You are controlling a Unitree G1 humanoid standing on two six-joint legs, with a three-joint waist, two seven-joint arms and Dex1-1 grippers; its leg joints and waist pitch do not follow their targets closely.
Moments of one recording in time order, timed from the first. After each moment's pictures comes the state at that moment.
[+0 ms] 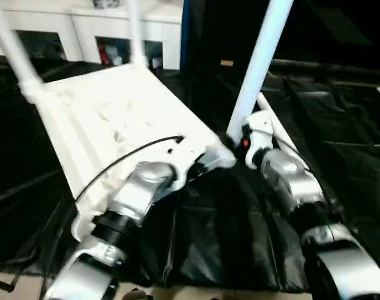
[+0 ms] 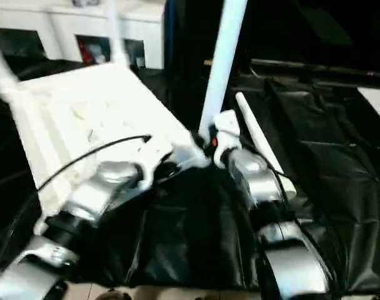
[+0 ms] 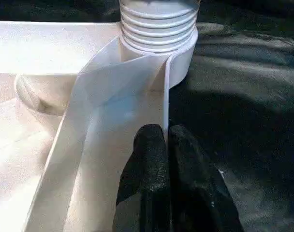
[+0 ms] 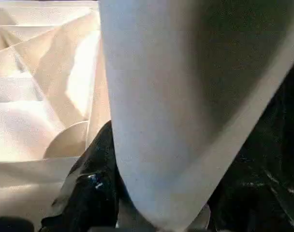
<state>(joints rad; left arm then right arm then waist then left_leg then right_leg) -0.60 0.12 -0.29 0.43 0.06 0.47 -0.58 -0.71 -0.15 0.04 0.80 0.14 0.08 0.42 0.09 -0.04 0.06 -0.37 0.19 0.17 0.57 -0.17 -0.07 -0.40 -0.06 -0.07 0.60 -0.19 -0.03</state>
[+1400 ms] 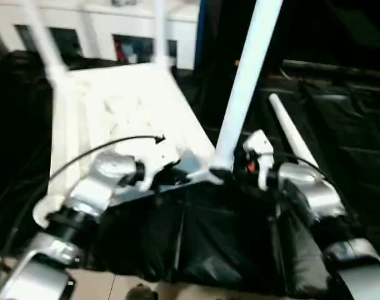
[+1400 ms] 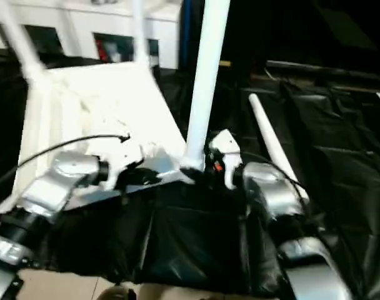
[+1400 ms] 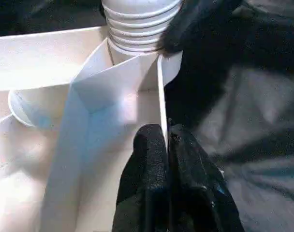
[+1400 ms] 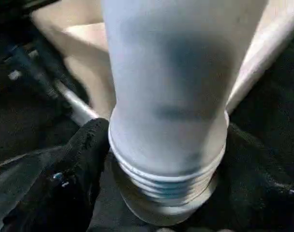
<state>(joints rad) -0.58 0.43 -0.32 0.41 -0.01 0.20 -1.14 -0.53 -0.32 0.14 0.59 0.16 0.12 1.02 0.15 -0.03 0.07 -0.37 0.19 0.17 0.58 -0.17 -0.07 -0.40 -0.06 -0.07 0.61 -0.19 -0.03</state>
